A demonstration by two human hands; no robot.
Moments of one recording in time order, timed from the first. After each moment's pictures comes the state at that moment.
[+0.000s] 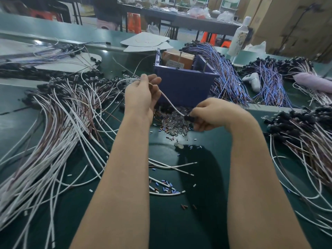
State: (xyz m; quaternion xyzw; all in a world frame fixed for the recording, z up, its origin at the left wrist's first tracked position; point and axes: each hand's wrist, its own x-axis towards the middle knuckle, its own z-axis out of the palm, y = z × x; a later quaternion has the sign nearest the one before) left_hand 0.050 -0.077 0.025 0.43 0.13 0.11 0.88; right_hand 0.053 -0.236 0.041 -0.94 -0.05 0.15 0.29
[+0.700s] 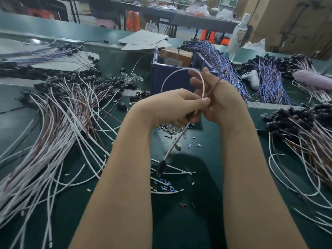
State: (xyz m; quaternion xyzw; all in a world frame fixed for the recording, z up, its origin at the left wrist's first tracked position) left_hand 0.025 -0.100 0.044 0.76 -0.22 -0.19 0.57; right_hand 0.058 -0.225 0.049 -0.55 0.00 0.07 0.83
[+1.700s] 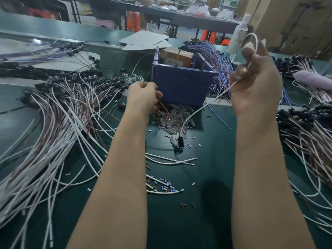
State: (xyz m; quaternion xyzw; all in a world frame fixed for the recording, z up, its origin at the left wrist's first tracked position) left_hand 0.053 -0.075 0.019 0.63 0.13 0.09 0.76; right_hand 0.050 -0.254 0.071 -0.38 -0.08 -0.18 0.90
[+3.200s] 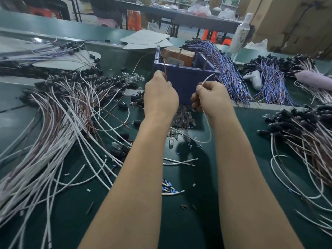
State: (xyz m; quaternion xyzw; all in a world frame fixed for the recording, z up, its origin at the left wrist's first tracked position) left_hand 0.050 -0.107 0.027 0.84 0.09 0.22 0.49; right_hand 0.069 -0.218 0.027 -0.81 0.03 -0.10 0.58
